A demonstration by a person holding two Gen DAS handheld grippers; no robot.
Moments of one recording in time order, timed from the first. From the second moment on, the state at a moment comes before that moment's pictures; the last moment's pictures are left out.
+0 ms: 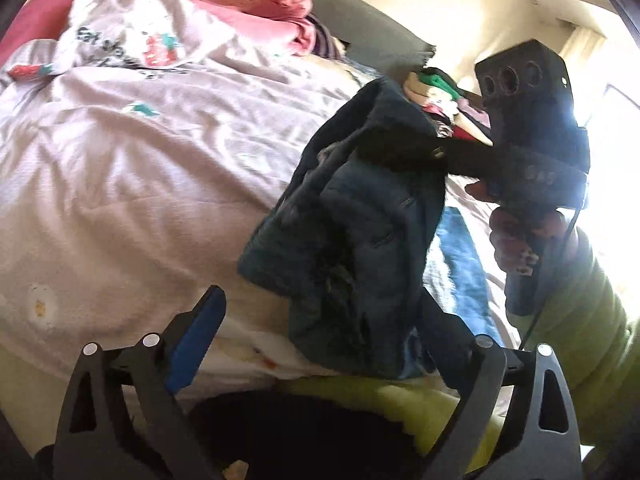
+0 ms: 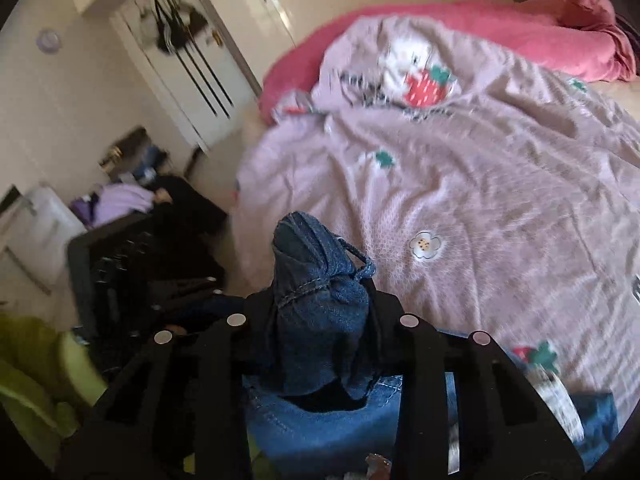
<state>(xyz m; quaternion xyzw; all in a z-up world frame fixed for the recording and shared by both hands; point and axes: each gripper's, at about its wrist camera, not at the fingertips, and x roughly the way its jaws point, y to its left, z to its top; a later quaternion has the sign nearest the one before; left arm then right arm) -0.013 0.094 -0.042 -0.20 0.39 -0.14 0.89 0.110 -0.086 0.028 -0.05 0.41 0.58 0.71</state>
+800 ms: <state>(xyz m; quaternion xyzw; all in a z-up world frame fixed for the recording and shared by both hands) 0.023 -0.069 -0.030 -0.16 0.42 -0.35 0.82 0.093 -0.294 0.011 0.07 0.39 0.39 0.83</state>
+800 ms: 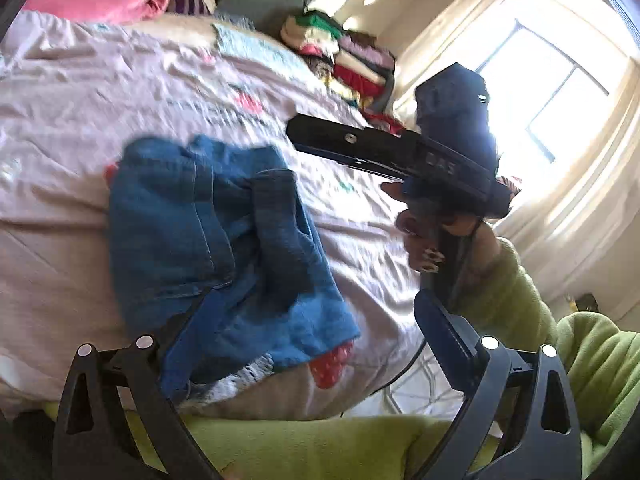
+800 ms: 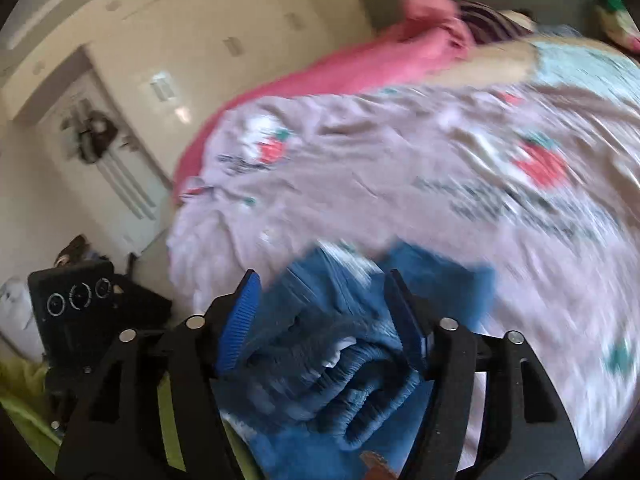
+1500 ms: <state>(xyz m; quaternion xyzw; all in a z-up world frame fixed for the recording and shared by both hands) 0.008 -0.069 -0.016 -0.09 0.42 -0.28 0.86 0.066 -0.321 -0.006 0.04 0.40 0.30 0.86</state>
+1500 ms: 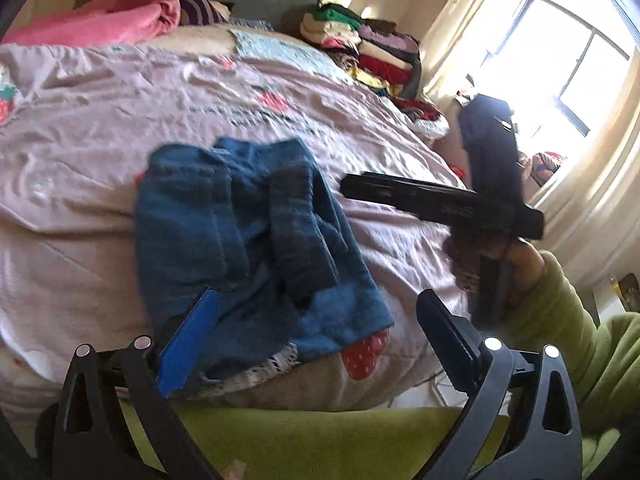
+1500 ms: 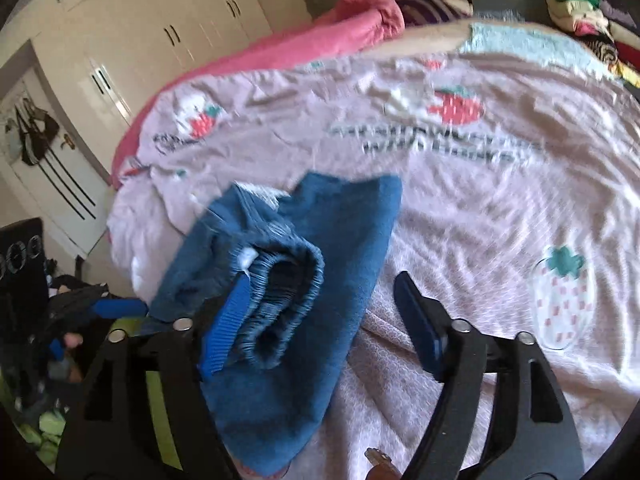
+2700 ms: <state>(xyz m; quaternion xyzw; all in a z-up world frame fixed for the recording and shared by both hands) 0.076 -0.008 -0.023 -0.10 0.44 -0.16 0.88 -0.053 -0.227 0.008 -0.20 0.32 0.43 0.82</state>
